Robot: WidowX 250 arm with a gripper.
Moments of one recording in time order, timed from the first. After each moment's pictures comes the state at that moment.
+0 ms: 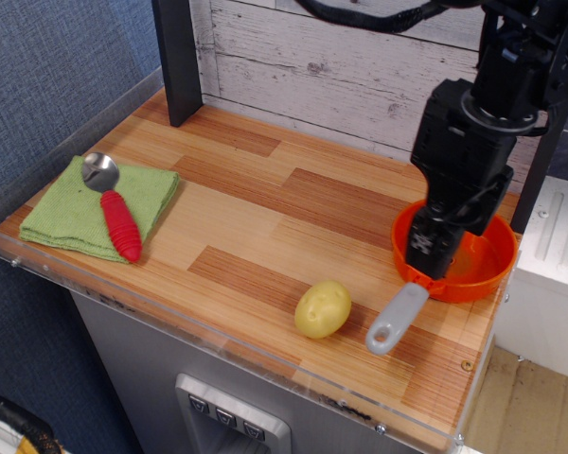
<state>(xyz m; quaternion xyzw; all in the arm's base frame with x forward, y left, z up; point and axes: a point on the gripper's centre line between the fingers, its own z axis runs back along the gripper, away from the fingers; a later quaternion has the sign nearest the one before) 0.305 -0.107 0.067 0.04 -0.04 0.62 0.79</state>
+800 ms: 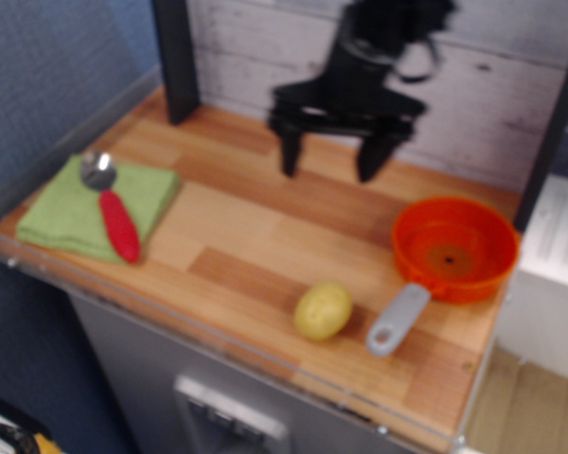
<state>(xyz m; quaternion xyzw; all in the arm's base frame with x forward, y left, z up) 0.328 0.000 0.086 0.11 -0.09 0.26 0.95</state>
